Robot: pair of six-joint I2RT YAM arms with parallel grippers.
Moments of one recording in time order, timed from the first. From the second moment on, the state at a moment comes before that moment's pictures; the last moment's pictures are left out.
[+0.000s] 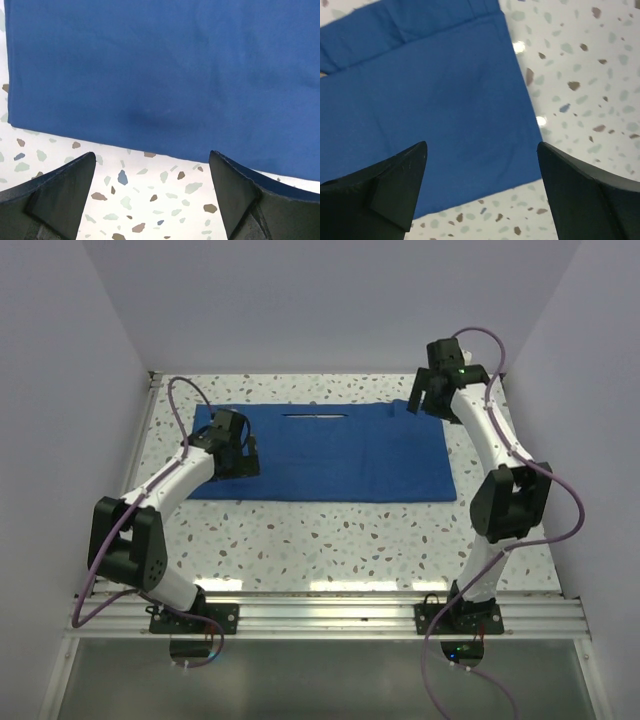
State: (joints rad) left arm -0.28 1.54 1.12 -0.64 -0.25 -0.41; right arm 0.16 1.84 1.80 -0.96 0.36 0.41
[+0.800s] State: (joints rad) left arm -0.28 1.53 1.03 -0.56 -0.23 -0.36; right arm 0.09 2.40 2.30 -1.04 0.40 0.68
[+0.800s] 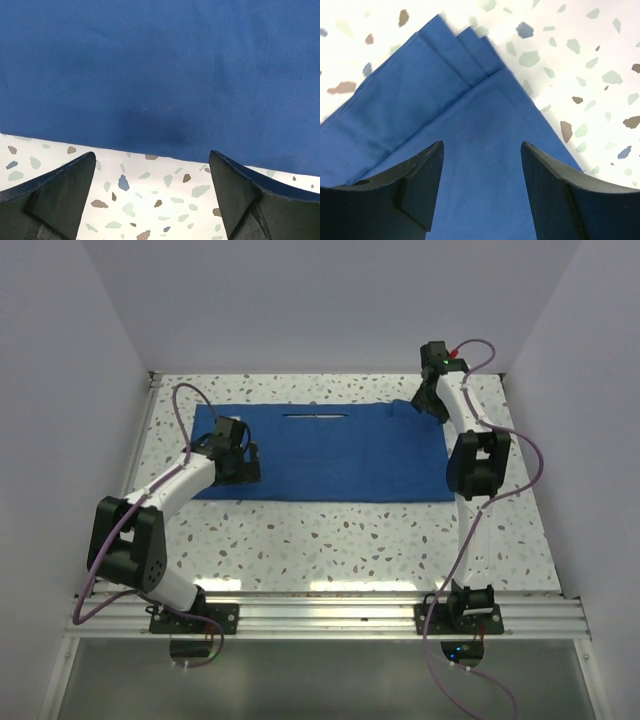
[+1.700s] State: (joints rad) left arm -0.25 1.60 0.98 -0.49 -0.14 -0.30; right arm 0.07 2.54 2.32 -0.94 0.42 0.77
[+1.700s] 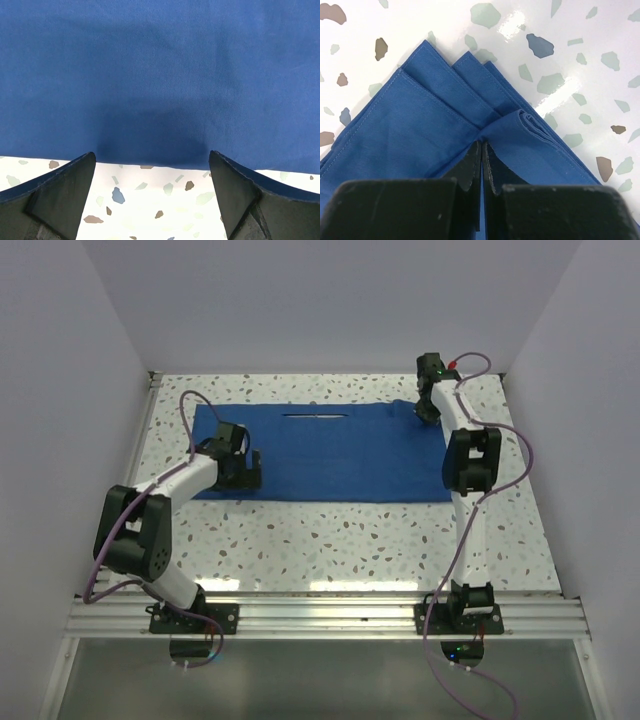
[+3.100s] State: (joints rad) left arm -0.25 1.72 1.76 -0.70 -0.24 -0.37; right arm 0.34 0.86 0.97 -1.25 0.07 0.75
